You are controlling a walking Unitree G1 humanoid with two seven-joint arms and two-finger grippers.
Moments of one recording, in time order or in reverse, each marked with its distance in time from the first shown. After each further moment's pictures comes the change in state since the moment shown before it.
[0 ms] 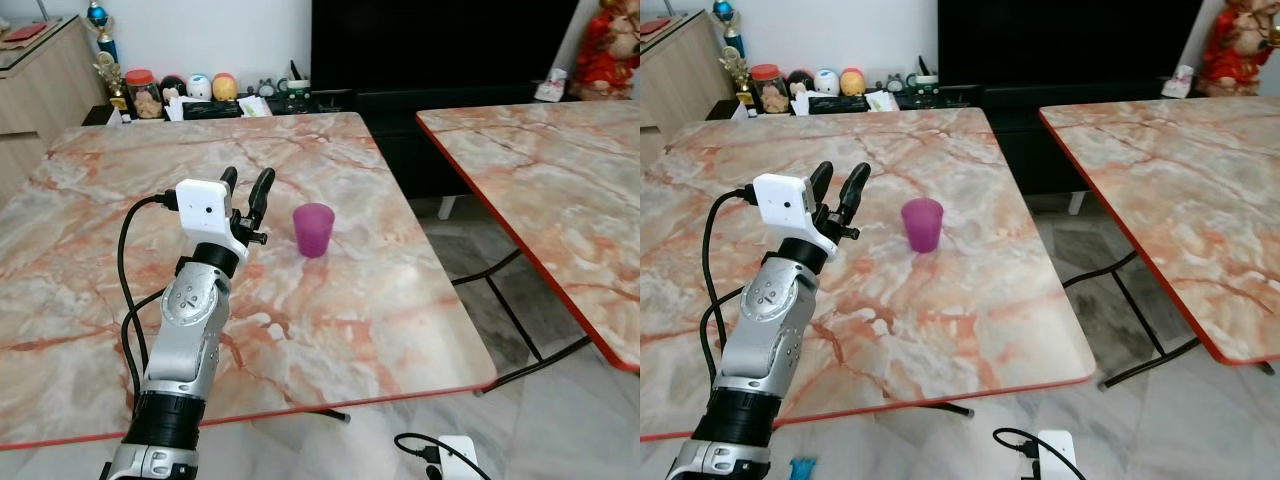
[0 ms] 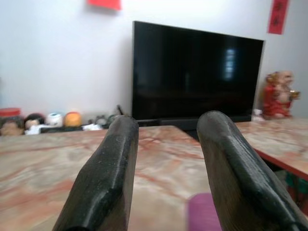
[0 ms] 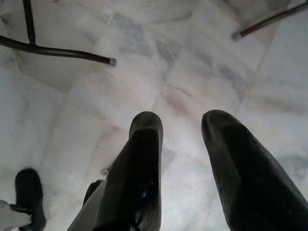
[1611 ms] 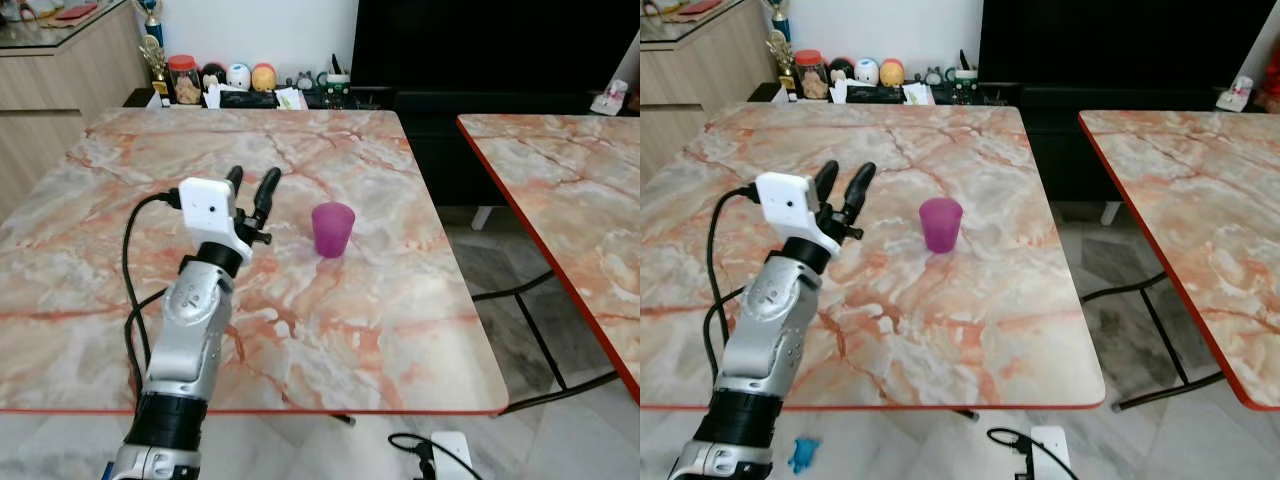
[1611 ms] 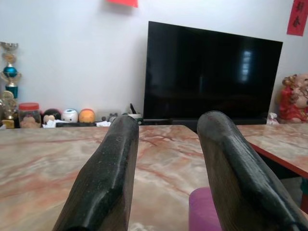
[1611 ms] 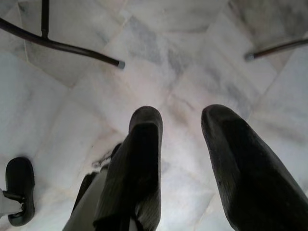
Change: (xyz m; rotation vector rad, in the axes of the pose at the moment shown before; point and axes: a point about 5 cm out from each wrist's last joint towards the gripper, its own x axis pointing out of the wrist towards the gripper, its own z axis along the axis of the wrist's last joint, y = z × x) left arm 0.001 -0.007 0.003 -0.017 -0.003 -0.040; right arm 0.001 0.009 0.007 -0.019 -0.031 0.025
